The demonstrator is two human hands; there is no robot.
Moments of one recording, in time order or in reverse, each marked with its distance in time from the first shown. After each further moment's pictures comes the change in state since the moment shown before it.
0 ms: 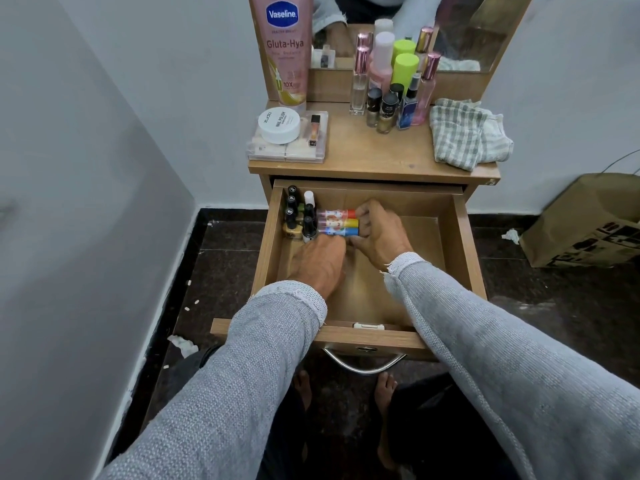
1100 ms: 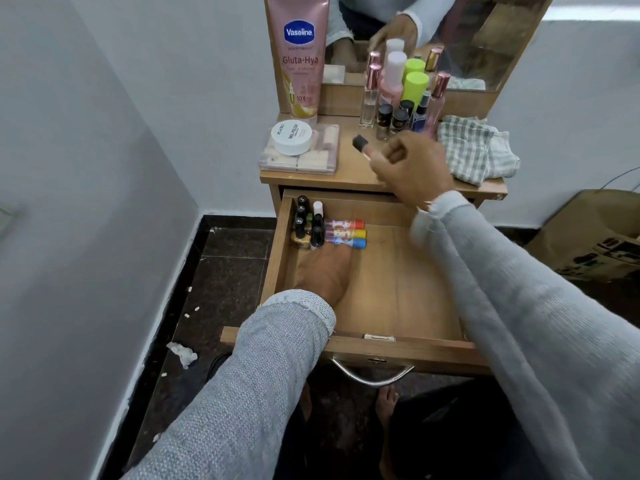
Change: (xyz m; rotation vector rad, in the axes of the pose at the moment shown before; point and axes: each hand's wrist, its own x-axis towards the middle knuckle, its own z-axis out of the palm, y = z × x) left_hand 0.000 -0.005 -0.002 0.055 -0.027 -0.012; right_hand 0.039 -0.070 -0.086 -0.073 0.254 -0.206
